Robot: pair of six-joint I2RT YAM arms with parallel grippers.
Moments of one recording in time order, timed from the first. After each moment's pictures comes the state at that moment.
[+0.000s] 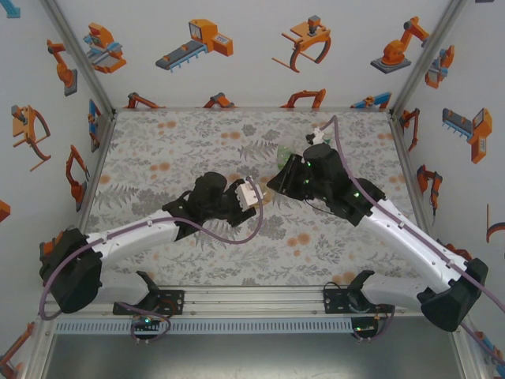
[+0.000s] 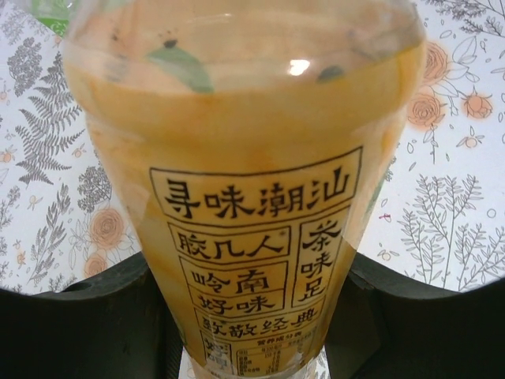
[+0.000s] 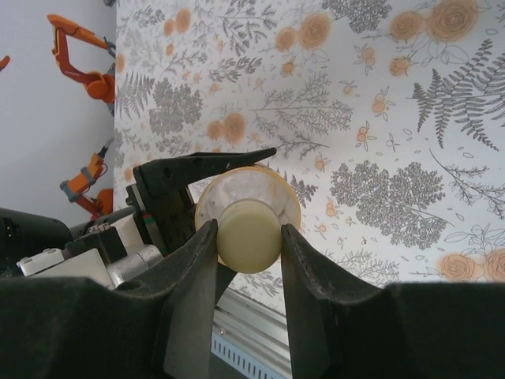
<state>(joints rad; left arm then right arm) -0.88 1.31 0.76 0.06 0.21 0.43 0.75 1.15 1.15 -0.57 0.02 0.86</state>
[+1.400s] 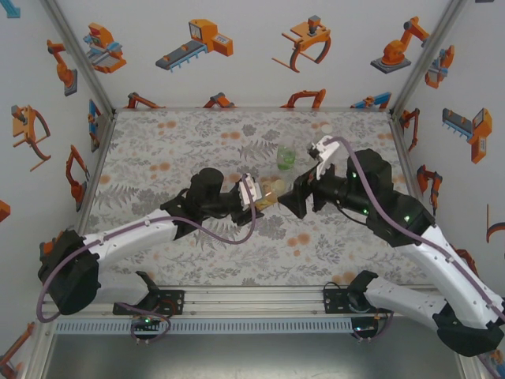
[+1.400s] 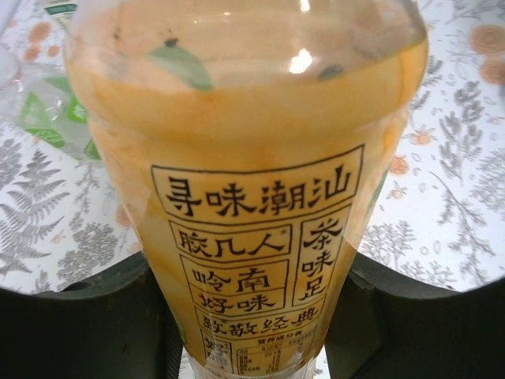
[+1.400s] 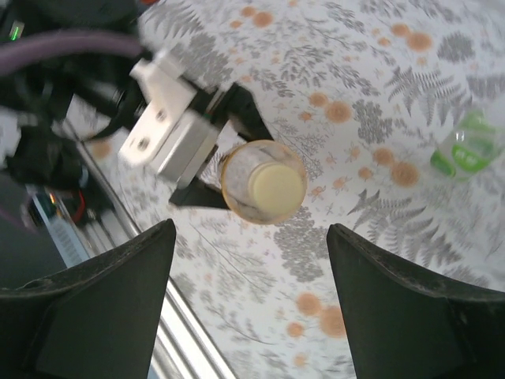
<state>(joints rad) -0.87 1.29 0.78 0.12 0.45 0.41 0.76 0.91 1.24 -0.68 -0.27 0.01</state>
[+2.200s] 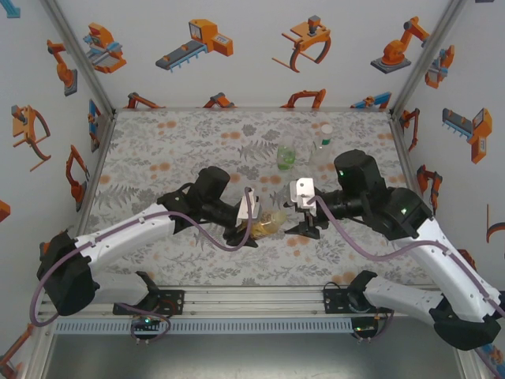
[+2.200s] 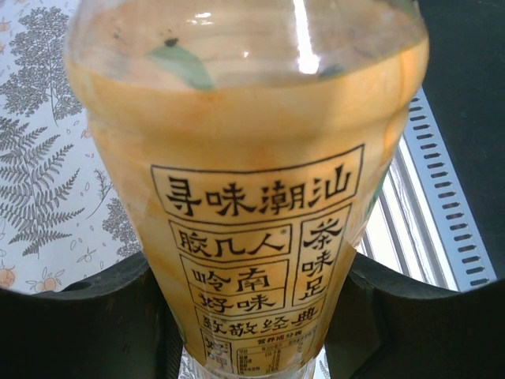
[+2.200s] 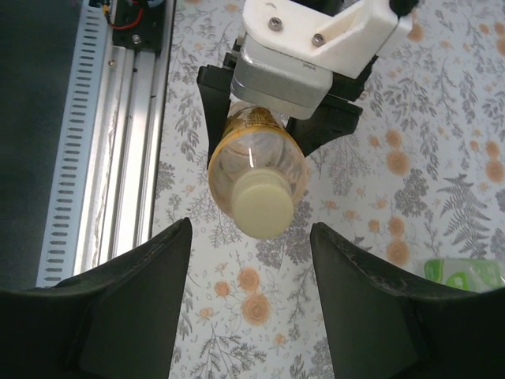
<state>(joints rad) -0.88 1.29 0.91 -0.34 0.82 0.60 0.76 0.98 1.31 -0.95 -0.69 -0.68</state>
